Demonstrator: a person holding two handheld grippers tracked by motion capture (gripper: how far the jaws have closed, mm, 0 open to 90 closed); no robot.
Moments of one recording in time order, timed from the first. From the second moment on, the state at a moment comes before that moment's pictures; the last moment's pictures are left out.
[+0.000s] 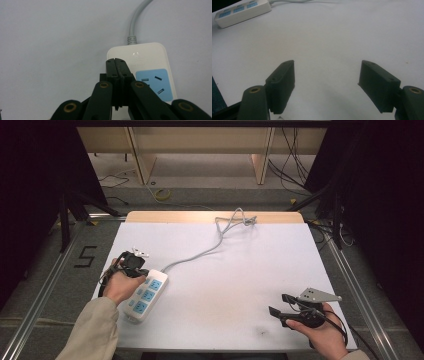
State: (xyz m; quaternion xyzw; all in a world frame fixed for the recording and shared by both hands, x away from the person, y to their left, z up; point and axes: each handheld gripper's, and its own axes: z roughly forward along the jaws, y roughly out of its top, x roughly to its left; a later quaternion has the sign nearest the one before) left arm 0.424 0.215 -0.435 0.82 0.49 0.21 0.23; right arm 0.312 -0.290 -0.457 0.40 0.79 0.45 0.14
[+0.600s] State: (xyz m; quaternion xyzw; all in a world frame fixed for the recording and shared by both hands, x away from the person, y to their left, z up) left arm 0.415 0.206 -0.419 0.79 0.47 0.23 0.32; right arm 0.312 -0.290 -0.457 0.40 0.79 0.45 0.14
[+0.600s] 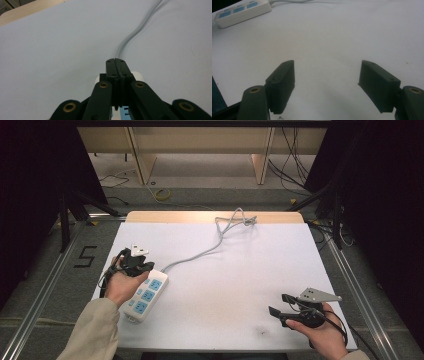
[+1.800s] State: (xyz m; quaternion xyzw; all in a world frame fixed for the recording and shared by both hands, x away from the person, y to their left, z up) left arm 0.393 0.161 -0.414 0.81 0.35 0.18 0.43; right arm 0.312 -0.288 -0.457 0.39 0.79 0.45 0.14
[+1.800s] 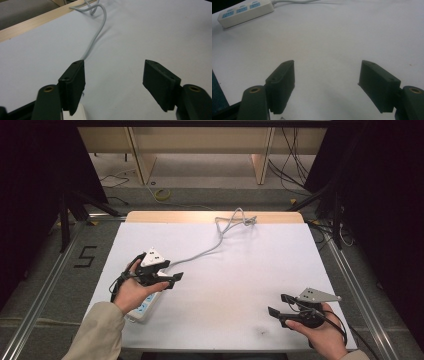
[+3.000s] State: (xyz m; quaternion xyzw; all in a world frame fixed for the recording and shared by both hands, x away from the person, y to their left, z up) left arm 0.340 0.158 -0.437 0.84 0.27 0.19 0.43; right arm 0.312 -0.284 -0.457 0.37 0.79 0.46 0.13
